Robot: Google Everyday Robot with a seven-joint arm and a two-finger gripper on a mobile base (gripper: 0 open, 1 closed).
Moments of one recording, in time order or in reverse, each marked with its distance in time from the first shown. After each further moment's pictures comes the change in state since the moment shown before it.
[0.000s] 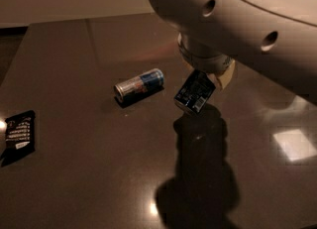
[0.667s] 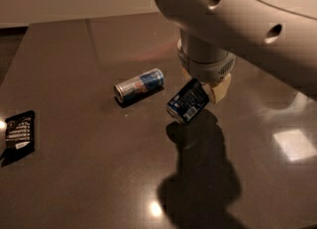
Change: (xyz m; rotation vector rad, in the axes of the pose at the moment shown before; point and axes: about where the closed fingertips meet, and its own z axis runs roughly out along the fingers) arm -0.027 0.010 0.007 -0.045 -0.127 0.138
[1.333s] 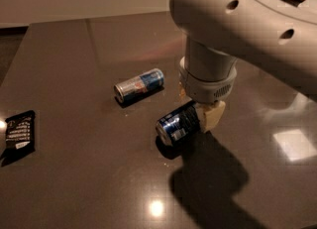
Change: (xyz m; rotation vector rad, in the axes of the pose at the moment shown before) arm -0.050 0.028 0.022 -0.096 -0.232 0.174
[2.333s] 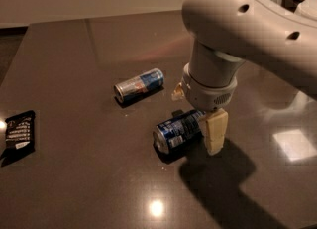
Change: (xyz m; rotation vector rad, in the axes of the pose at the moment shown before) arm -0.009 0.010 0.018 -0.040 -0.117 0.073
